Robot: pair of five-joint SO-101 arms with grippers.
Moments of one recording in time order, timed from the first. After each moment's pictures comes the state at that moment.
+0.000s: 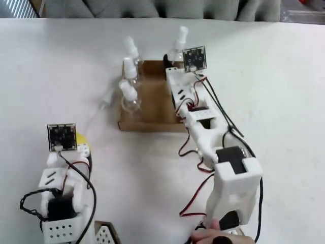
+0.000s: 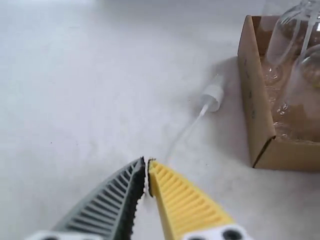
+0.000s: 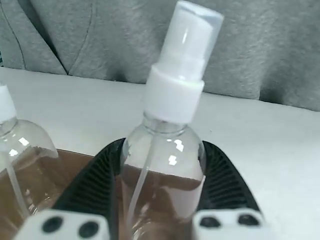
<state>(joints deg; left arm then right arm) -14.2 -104.5 97.1 48.8 -2.2 -15.2 21.8 26.1 -29.6 2.2</state>
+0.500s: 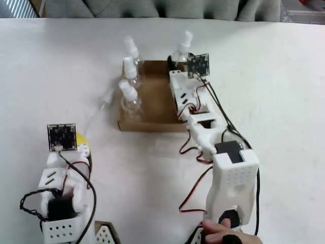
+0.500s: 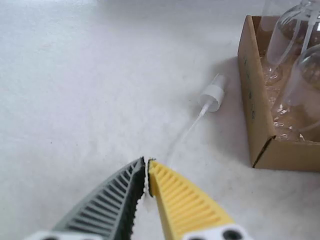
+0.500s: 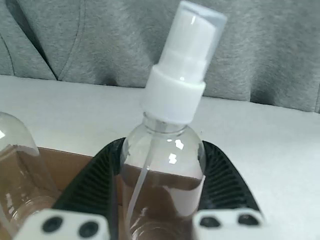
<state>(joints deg) -14.2 -104.5 97.1 48.8 -2.2 -13.5 28.2 26.1 -39.1 2.2</state>
